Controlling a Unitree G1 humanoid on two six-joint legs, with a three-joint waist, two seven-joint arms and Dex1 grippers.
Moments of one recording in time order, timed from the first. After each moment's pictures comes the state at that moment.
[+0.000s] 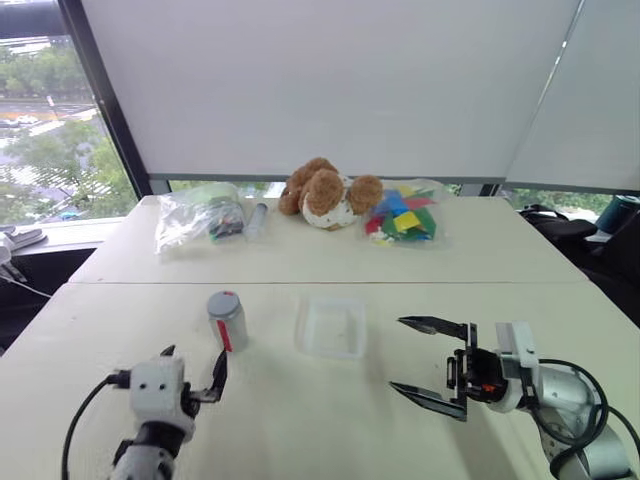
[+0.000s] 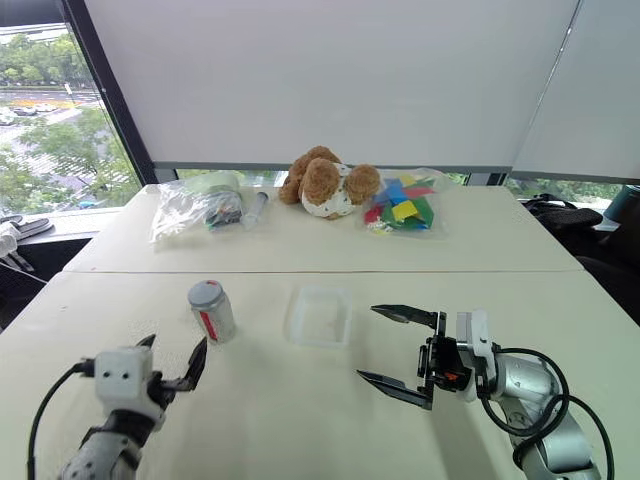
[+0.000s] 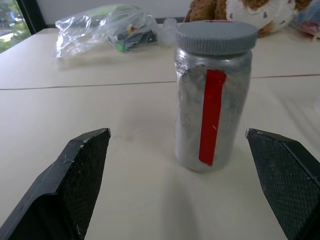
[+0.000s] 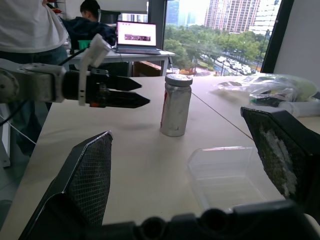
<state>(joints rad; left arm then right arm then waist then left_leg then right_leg) 0.29 0.12 0.12 -0.60 -0.11 0.25 -0.11 -0.06 -0.59 -0.11 -0.23 0.58 -0.16 1.21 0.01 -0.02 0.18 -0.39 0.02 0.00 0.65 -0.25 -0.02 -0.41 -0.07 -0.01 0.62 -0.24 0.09</state>
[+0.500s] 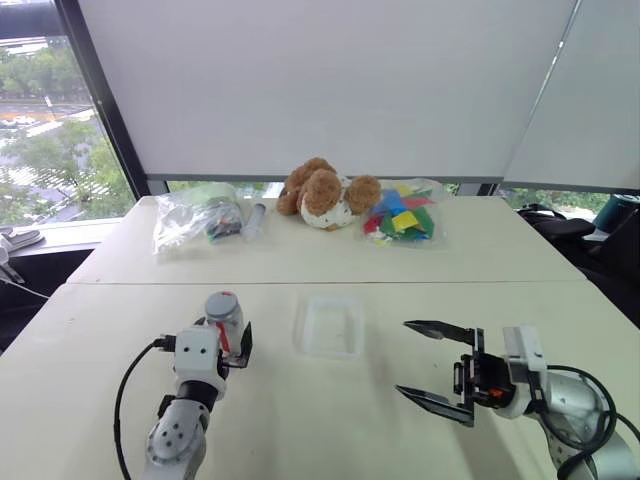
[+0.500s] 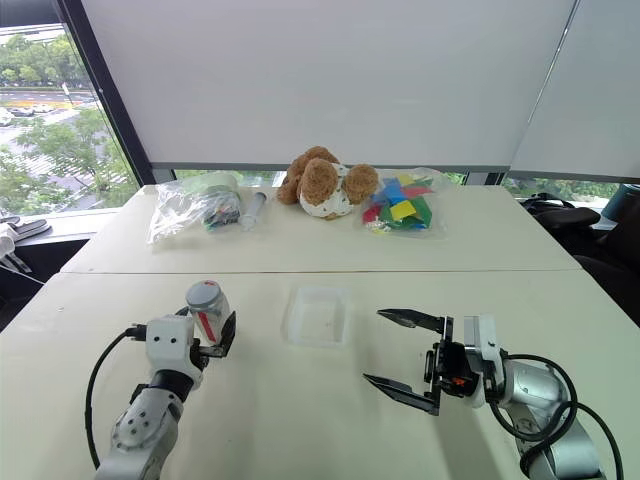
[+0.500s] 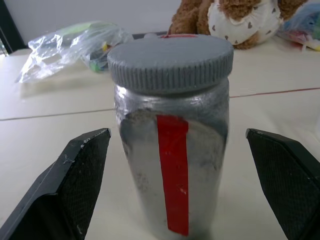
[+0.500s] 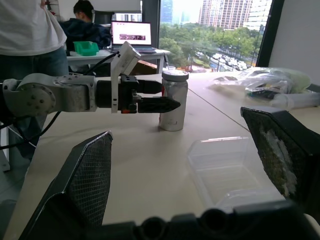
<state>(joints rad) 0.06 0.12 0.05 -0.33 -0.03 0.13 -0.08 -0.01 -0.59 -0.14 -0.23 0.59 -0.15 1.21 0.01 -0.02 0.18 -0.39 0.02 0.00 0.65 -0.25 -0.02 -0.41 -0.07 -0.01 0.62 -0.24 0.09</state>
